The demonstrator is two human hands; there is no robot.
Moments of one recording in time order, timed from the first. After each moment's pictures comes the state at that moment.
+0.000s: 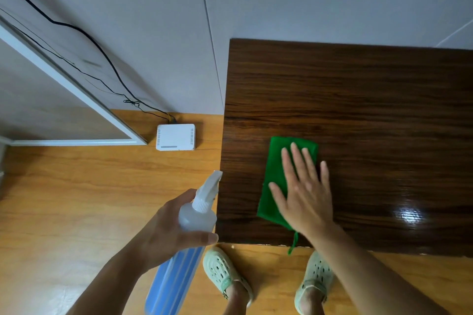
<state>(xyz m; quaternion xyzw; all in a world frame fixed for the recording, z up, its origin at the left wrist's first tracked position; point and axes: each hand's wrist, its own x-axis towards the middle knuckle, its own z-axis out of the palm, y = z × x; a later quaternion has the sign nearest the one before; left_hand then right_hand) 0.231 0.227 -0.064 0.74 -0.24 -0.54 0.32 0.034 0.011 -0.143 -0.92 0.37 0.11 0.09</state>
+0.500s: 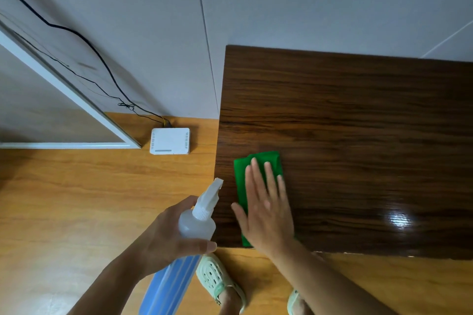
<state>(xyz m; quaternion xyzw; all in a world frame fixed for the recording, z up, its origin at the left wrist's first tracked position) 0.226 0.224 -0.070 0.74 -0.26 -0.54 0.31 0.059 0.068 -0.143 -0.94 0.30 0.10 0.13</state>
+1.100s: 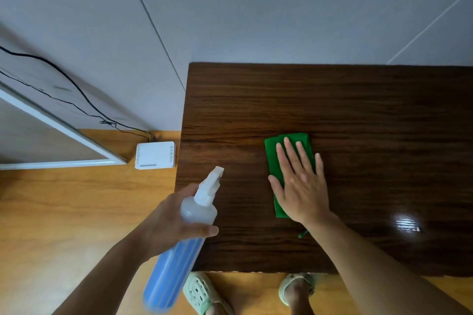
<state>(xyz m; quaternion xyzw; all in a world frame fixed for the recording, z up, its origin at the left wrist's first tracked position) 0.197 0.116 -0.067 0.75 -0.28 -0.53 0.28 -0.004 -0.102 -0.149 -0.93 0.36 0.09 0.08</state>
